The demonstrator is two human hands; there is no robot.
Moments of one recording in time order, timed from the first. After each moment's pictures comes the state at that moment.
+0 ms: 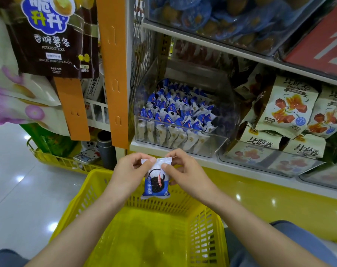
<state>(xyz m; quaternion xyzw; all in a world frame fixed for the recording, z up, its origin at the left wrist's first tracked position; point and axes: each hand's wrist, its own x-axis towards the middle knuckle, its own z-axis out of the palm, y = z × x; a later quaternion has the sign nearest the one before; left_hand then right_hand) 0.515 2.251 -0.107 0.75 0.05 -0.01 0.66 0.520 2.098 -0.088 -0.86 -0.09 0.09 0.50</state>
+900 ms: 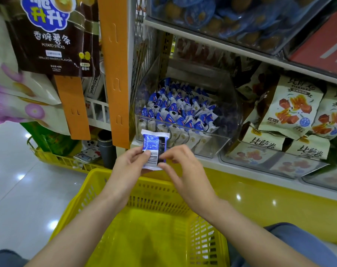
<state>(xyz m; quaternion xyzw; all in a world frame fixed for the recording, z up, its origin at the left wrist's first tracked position) 0.515 2.247 -0.098 0.64 0.09 -0.03 0.76 0.512 2.102 -0.088 -0.89 -0.24 -0.12 0.36</state>
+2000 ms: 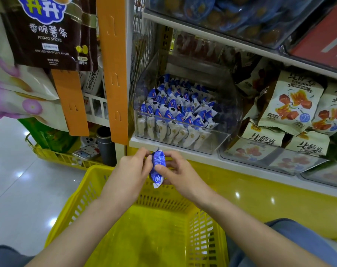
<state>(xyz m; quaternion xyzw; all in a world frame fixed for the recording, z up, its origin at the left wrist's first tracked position) 0.508 2.252 -0.113 0.91 -0.06 0.11 0.40 0.512 2.112 -0.093 -0.76 -0.04 0.18 0.62</state>
